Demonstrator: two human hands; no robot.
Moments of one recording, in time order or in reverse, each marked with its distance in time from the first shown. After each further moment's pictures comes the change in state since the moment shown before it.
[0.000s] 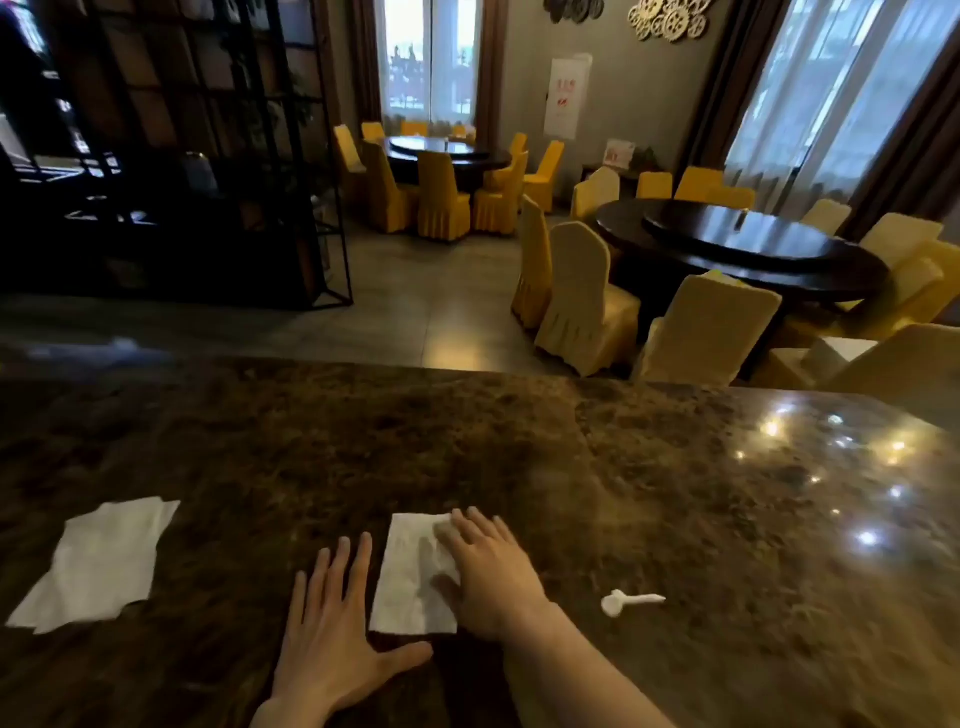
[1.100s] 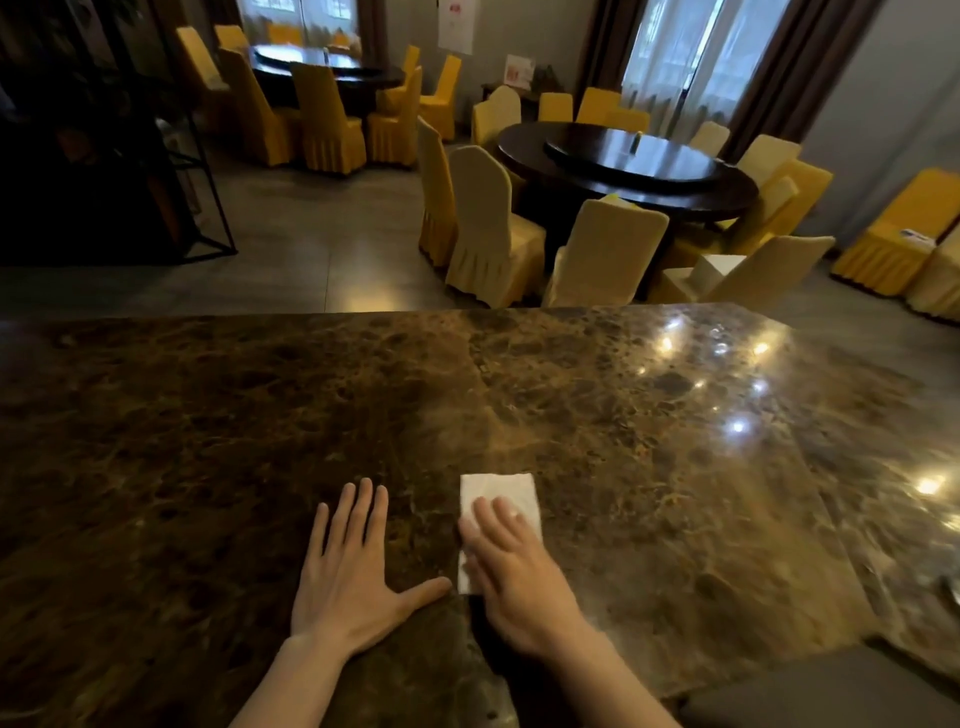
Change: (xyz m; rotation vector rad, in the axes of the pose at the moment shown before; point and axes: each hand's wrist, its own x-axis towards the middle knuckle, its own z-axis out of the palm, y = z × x) left_hand 0.015 0.114 0.054 0.156 0.136 0.353; right_hand -0.126 0.116 0.030 0.105 0.146 0.152
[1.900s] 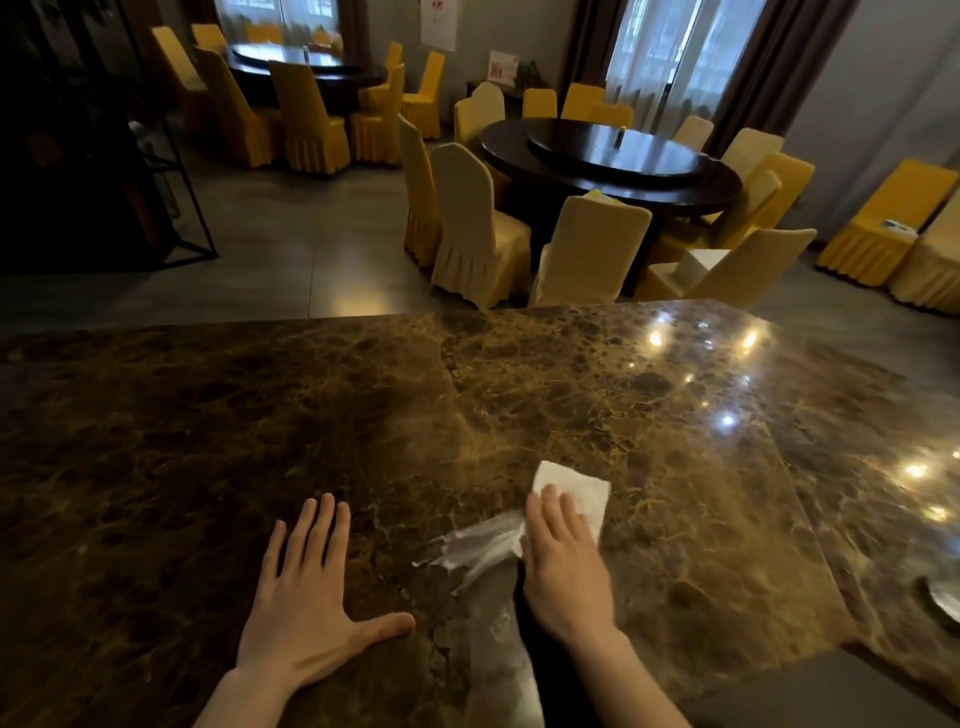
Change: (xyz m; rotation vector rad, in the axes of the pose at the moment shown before) left_hand 0.001 0.002 -0.003 0.040 -0.093 -0.017; right_hand -0.012 0.058 -0.024 -0.104 0.166 0.371
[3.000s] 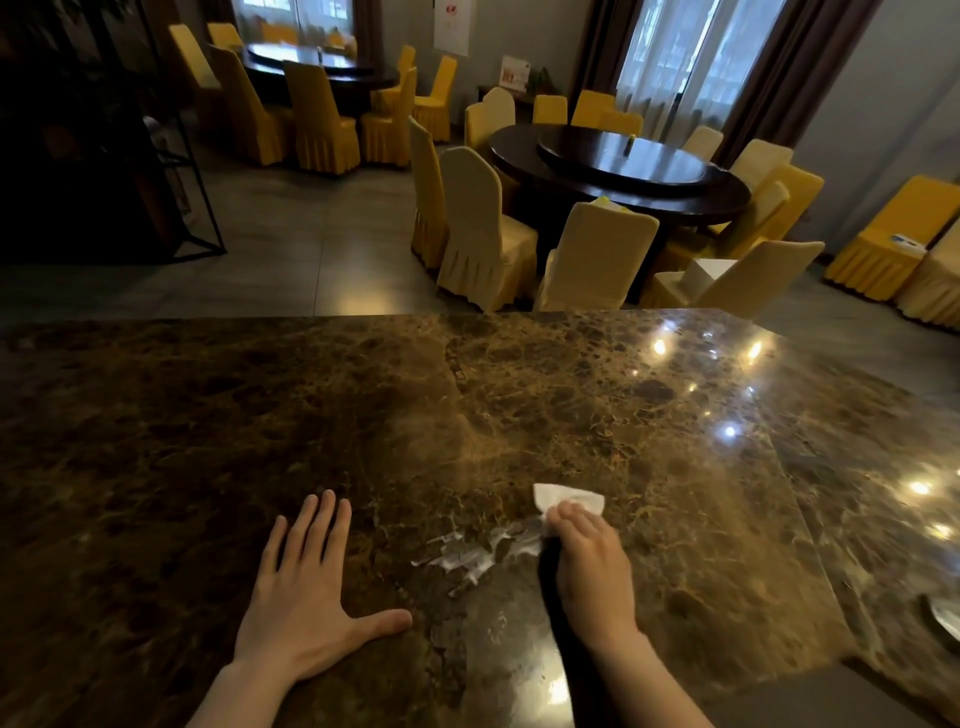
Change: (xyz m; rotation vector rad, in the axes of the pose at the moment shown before) left_hand -0.001 -0.001 0.003 -0.079 0.107 0.010; right_hand 0.001 0.027 -0.012 0.072 0.254 -0.082
